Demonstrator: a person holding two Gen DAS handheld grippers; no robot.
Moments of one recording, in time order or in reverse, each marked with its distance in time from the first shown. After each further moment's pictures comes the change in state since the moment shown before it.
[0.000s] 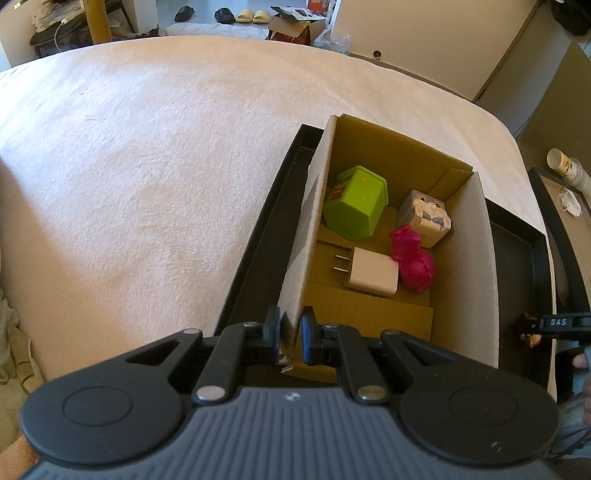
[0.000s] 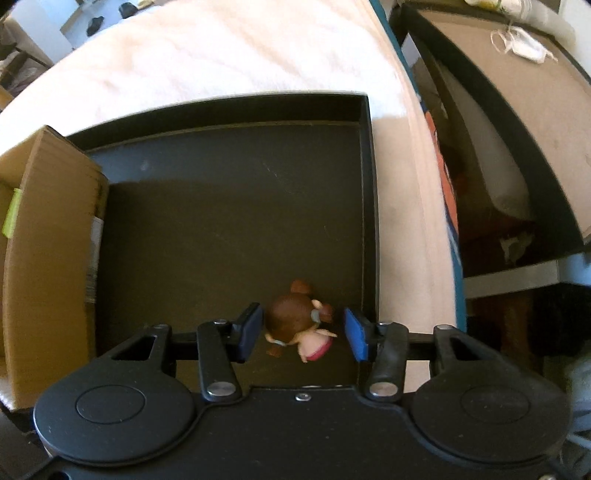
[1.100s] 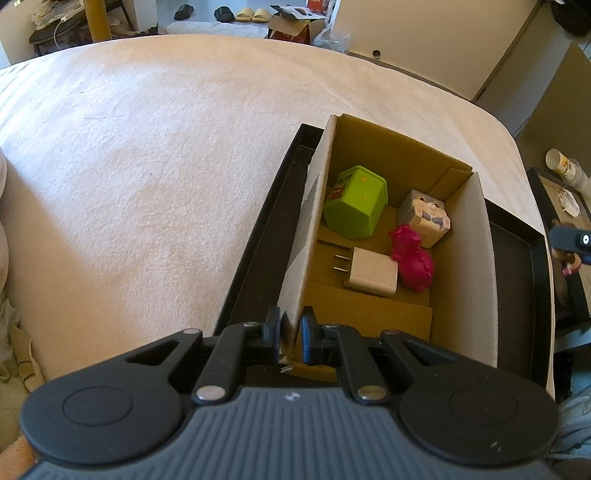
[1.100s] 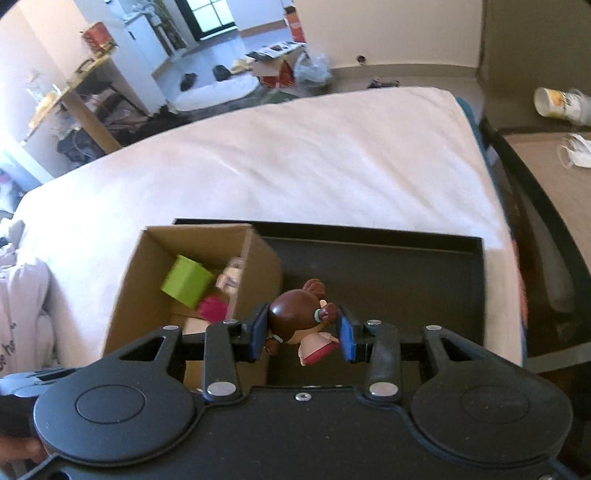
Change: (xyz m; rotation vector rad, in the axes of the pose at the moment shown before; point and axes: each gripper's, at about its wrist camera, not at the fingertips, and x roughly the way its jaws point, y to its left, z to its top) left arm 0.002 0.002 0.000 -0.004 0.003 -0.009; right arm -0.113 0.068 0.016 -0.121 -0.257 0.243
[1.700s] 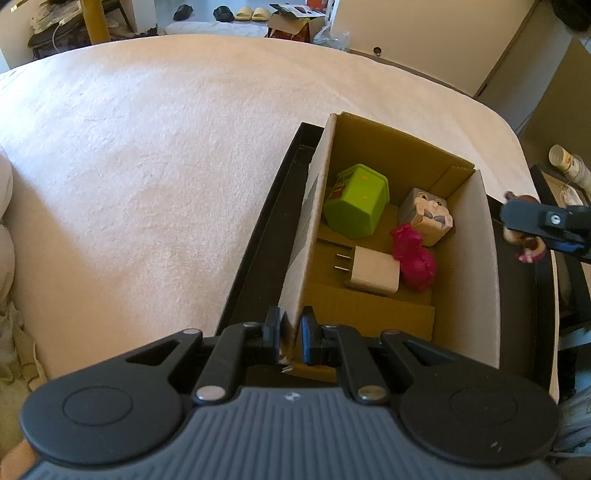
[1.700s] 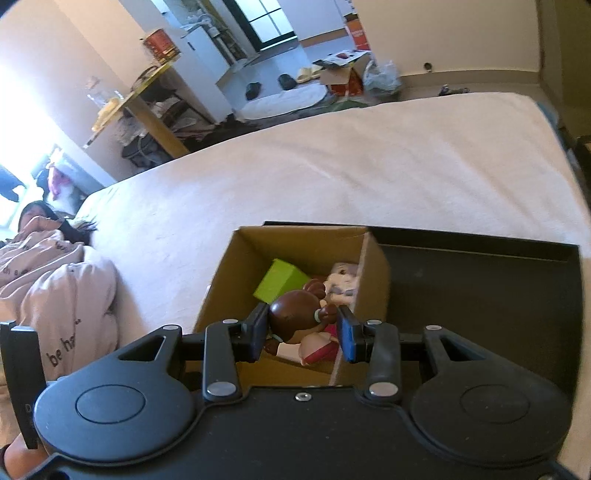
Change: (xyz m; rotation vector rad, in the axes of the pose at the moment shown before) left arm 0.001 -0.006 -0.001 0.016 0.006 0.019; right arm 0.018 0.045 0.002 -0.022 -0.033 0.227
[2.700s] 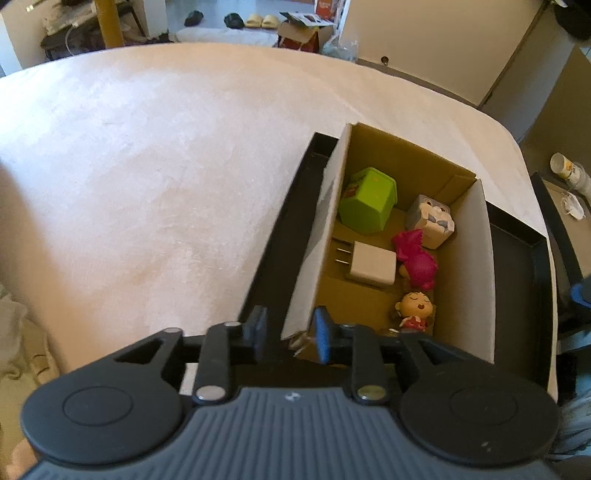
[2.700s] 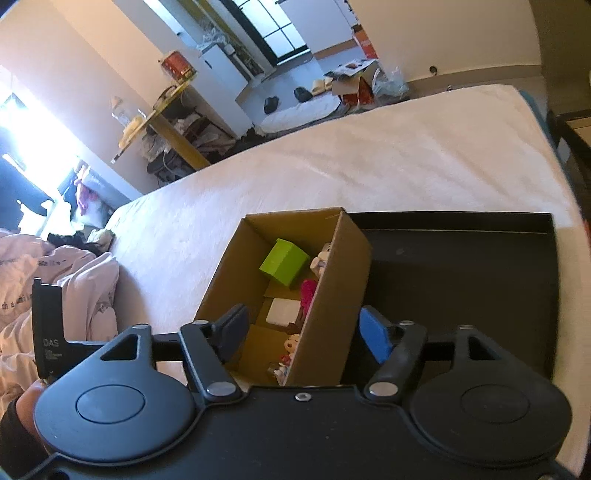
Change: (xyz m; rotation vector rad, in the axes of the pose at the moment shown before) left arm -0.027 0.012 -0.007 -0.021 -0.030 0.026; right arm -0.061 -0.041 -0.038 0.036 -0.057 0.090
